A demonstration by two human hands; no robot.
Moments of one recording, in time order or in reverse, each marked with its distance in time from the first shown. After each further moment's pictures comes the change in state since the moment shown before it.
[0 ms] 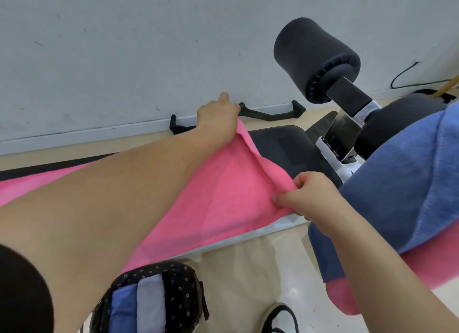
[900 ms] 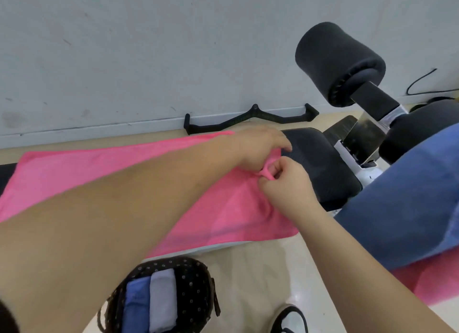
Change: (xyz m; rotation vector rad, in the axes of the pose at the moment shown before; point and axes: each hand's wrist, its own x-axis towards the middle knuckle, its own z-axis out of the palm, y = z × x) left_hand -0.044 0.006 -0.016 -0.140 -0.343 0.557; right_hand -0.012 -0.048 0.061 0.076 0.105 -0.279
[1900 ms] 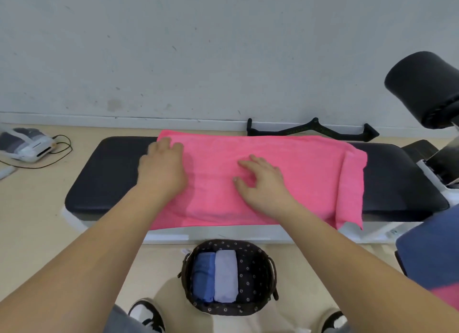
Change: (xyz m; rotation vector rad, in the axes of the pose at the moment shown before) left_hand -0.368 -0.104 0.049 -0.014 0.307 -1.076; right_hand -0.079 -0.115 0.178 -0.345 -0.326 -0.441
